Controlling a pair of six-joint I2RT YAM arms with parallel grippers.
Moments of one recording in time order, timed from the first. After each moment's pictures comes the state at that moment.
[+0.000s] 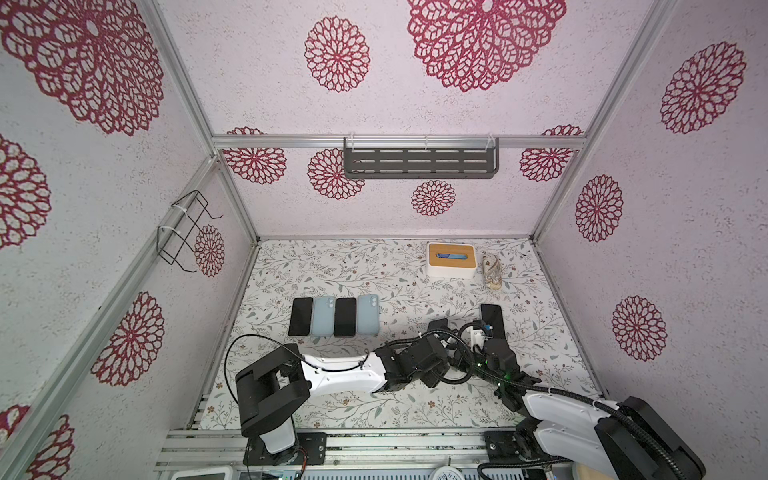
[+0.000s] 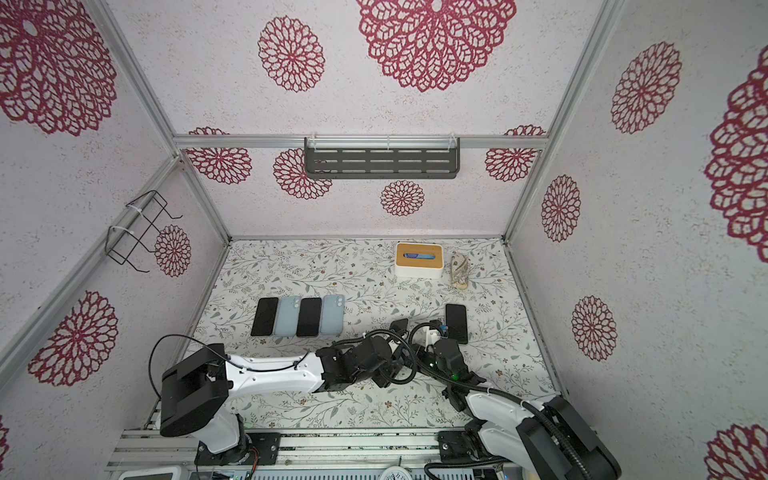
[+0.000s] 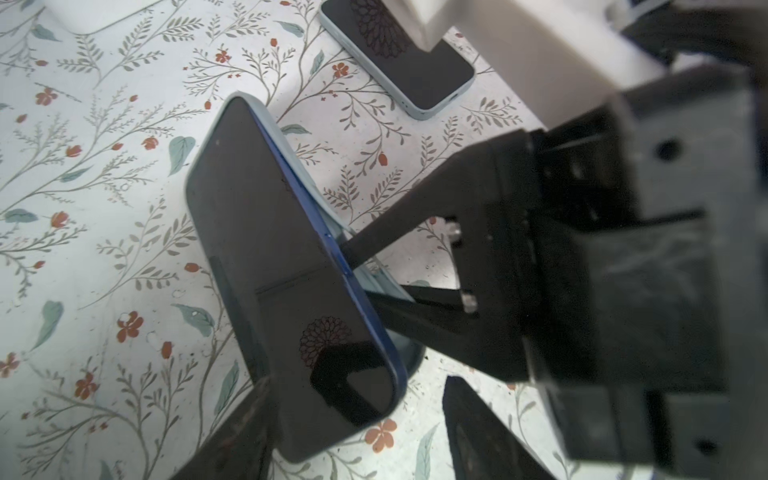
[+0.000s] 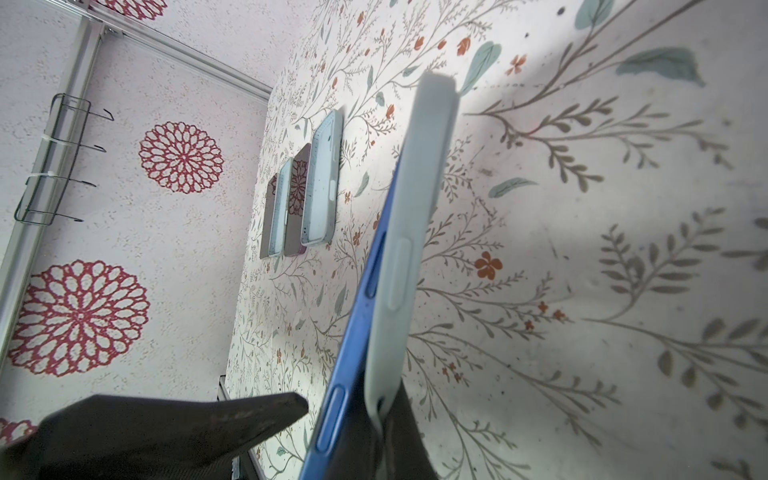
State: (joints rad) left arm -1.19 1.70 1.00 -0.11 -0.25 -0.29; right arm 0.56 1.09 0.13 0.52 -0.28 0.97
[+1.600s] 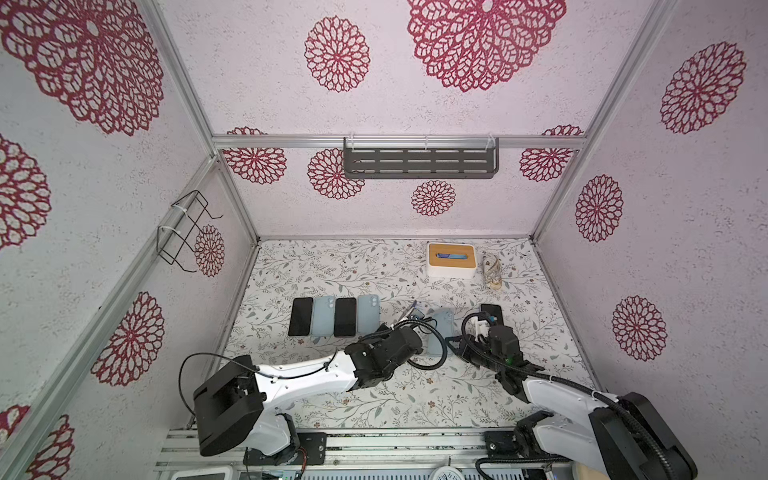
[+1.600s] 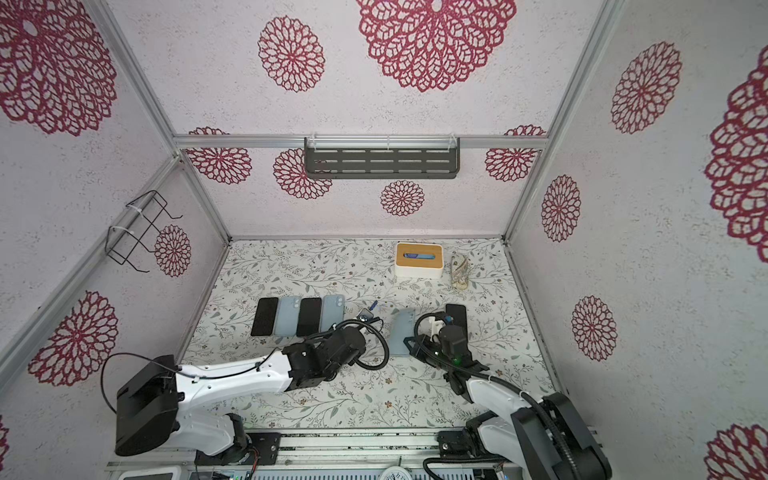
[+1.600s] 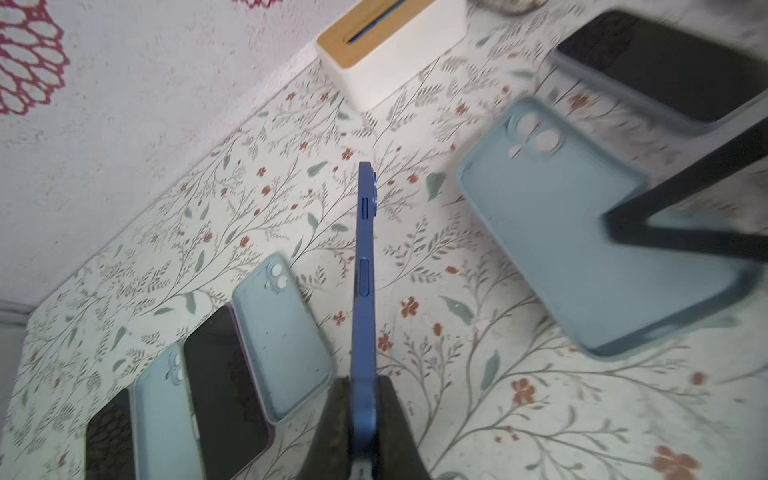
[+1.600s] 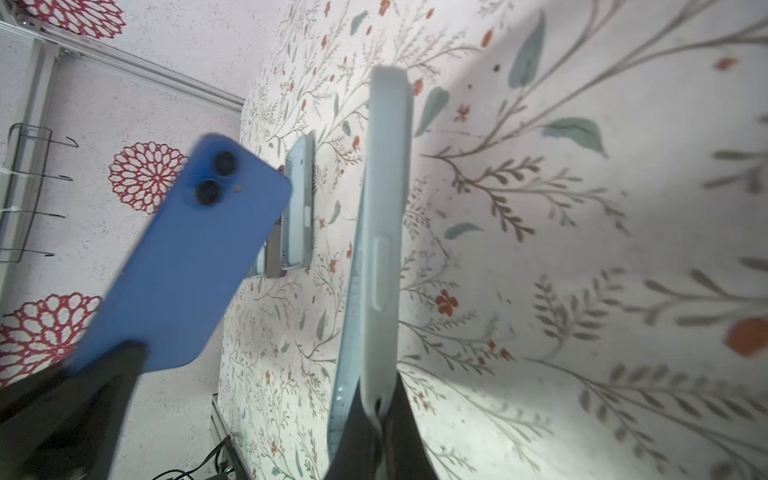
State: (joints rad) left arm -1.07 1.50 0.89 -0.20 -0.66 -0.05; right arm 0.41 1.18 0.27 0.37 -0.40 0.90
